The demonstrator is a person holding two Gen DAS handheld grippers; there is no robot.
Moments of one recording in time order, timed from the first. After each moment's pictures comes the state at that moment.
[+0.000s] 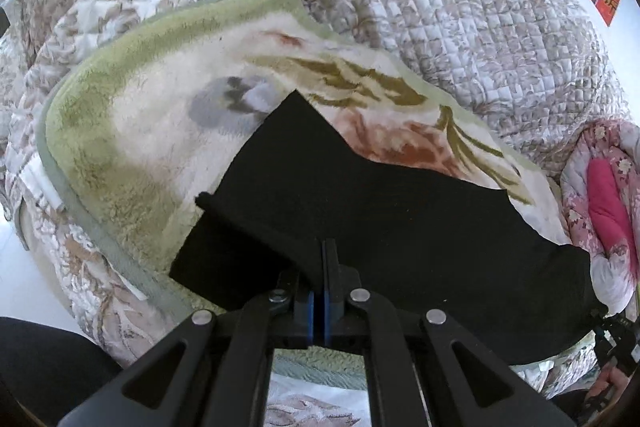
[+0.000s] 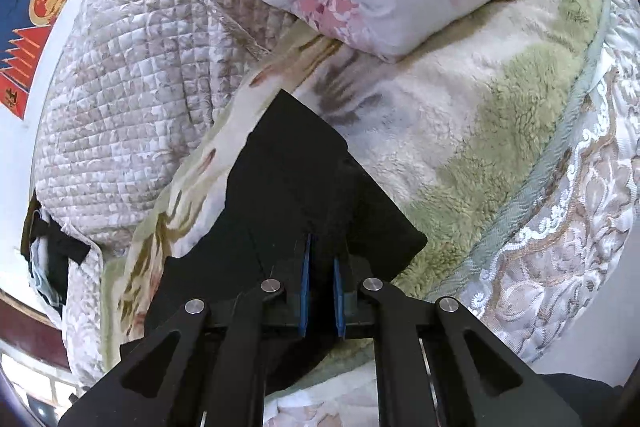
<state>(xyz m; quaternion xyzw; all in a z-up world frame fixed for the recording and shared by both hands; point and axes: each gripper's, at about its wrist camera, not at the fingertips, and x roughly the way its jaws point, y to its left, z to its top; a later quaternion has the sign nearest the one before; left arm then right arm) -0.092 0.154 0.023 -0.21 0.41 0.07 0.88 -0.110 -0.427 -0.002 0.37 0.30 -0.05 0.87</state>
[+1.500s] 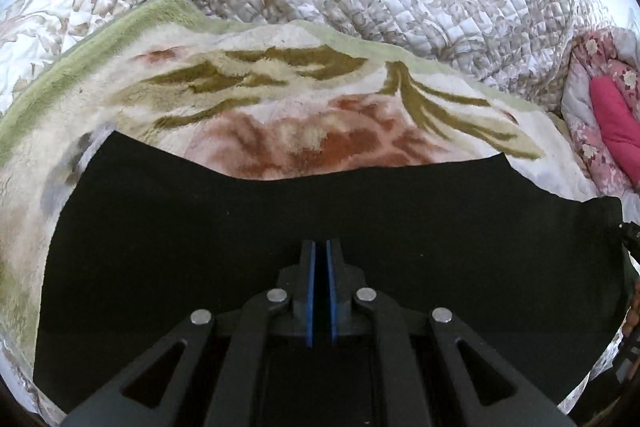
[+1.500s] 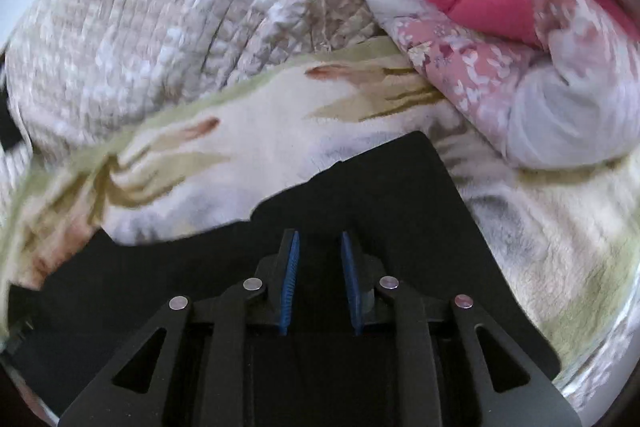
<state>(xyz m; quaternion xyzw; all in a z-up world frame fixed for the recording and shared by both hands) -0.002 0.076 -0.005 -0.09 0.43 0.01 0.90 -0.003 -0.359 0.020 0.13 0.29 -0.07 0.94</state>
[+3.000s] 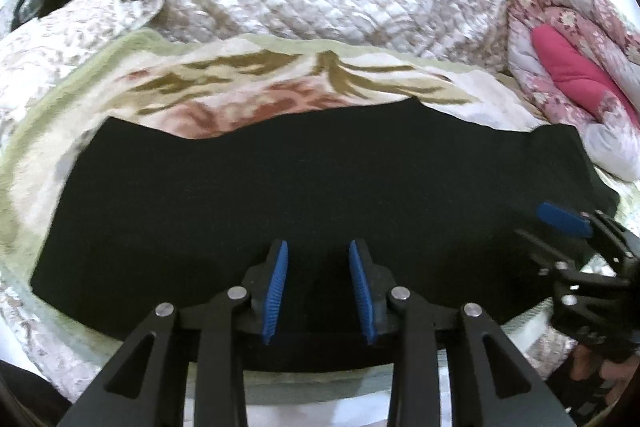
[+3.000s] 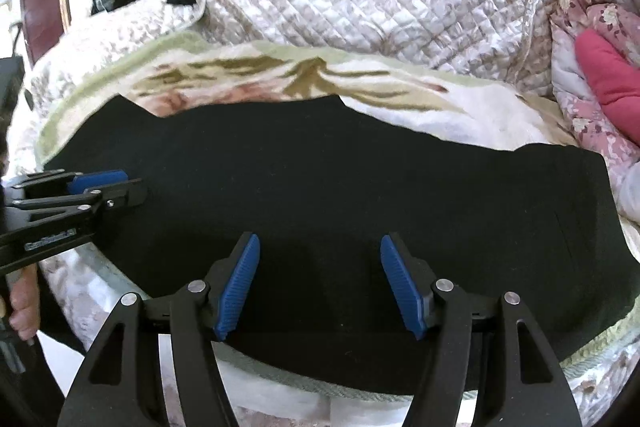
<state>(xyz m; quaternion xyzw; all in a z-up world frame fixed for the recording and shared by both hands) -0.076 0.026 0.002 -0.03 0.40 -0.03 0.91 -0.090 -0.184 -0.031 -0.07 0.27 0.13 0.95</state>
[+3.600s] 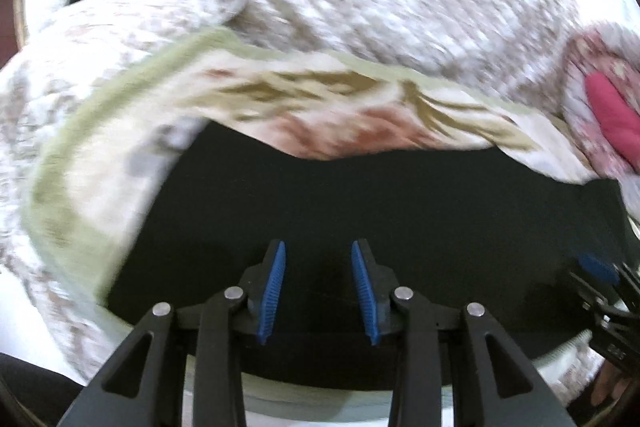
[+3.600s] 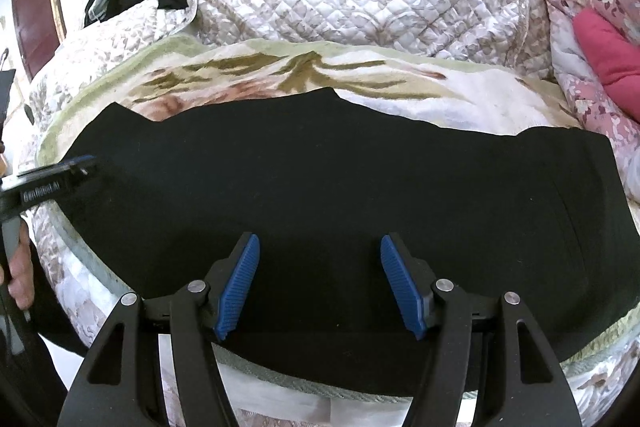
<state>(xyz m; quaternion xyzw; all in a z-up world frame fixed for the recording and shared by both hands) -0.074 0.095 0.016 -0.06 0.38 0.07 0.92 -0.081 -0.190 -0.034 -0.04 0.29 0.13 0.95</state>
